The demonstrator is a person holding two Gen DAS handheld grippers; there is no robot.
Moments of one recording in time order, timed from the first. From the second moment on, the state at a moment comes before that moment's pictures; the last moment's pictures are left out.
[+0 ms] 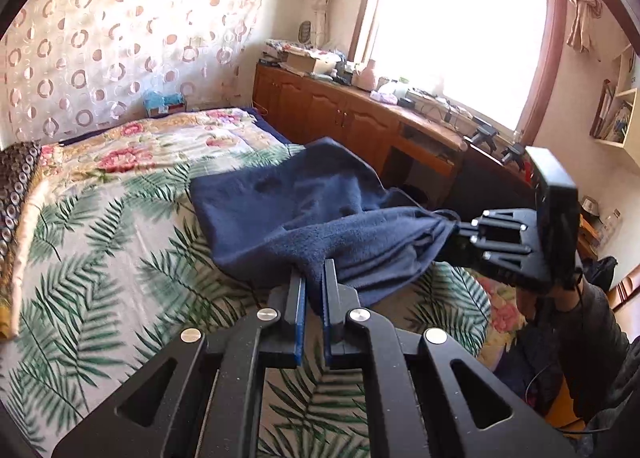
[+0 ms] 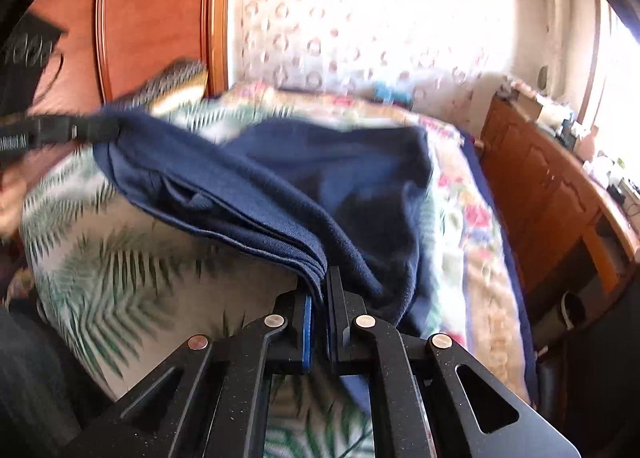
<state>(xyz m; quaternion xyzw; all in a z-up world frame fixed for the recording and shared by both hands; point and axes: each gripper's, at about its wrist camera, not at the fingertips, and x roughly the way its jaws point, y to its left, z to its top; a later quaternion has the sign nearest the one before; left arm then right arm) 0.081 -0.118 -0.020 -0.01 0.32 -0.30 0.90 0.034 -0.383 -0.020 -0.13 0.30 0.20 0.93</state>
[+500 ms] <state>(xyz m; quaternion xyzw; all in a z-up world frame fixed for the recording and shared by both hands) 0.210 -0.105 -0.022 -0.02 0.34 -0.24 0.91 0.177 -0.334 0.012 -0.17 0.26 0.20 0.93</state>
